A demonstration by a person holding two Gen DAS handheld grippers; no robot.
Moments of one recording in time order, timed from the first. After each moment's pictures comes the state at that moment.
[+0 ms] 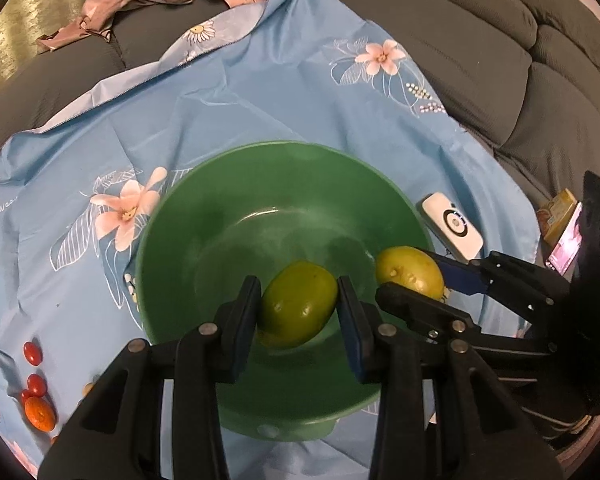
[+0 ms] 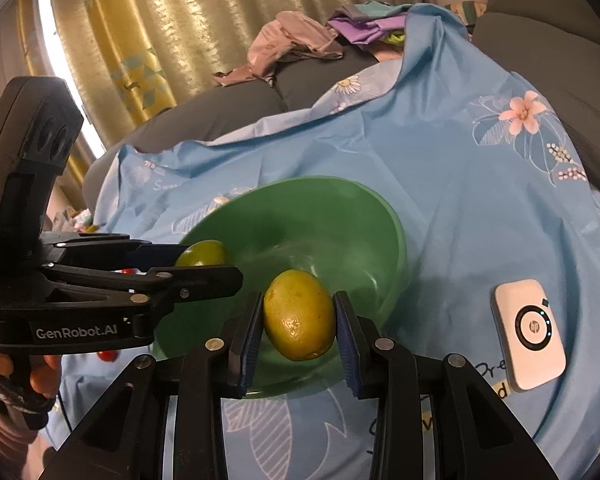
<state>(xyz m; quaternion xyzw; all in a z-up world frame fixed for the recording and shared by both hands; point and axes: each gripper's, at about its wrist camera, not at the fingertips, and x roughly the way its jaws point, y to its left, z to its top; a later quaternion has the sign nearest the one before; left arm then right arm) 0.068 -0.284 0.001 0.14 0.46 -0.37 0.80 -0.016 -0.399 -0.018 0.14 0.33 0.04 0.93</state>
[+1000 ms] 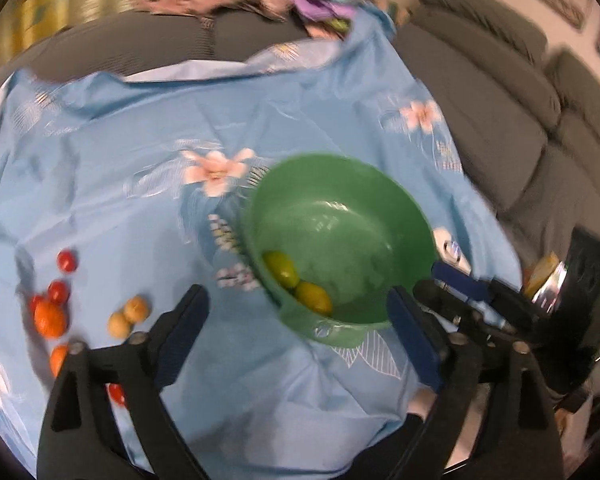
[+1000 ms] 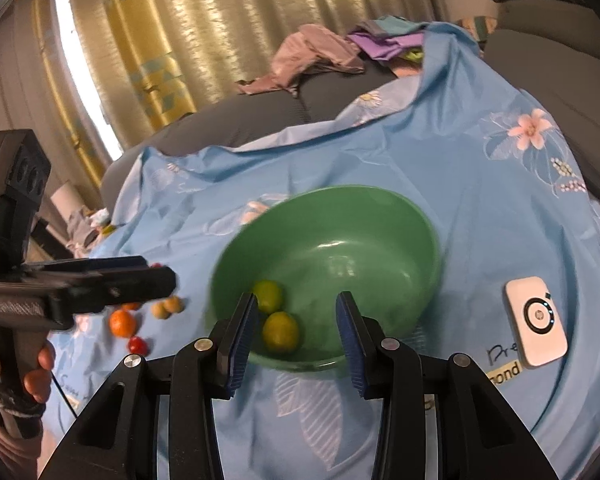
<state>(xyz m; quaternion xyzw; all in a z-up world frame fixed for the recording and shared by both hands) 0.034 -0.168 0.038 -0.01 0.44 -0.31 0.84 -0.040 -0.363 0.008 0.13 0.31 0.06 0.94</state>
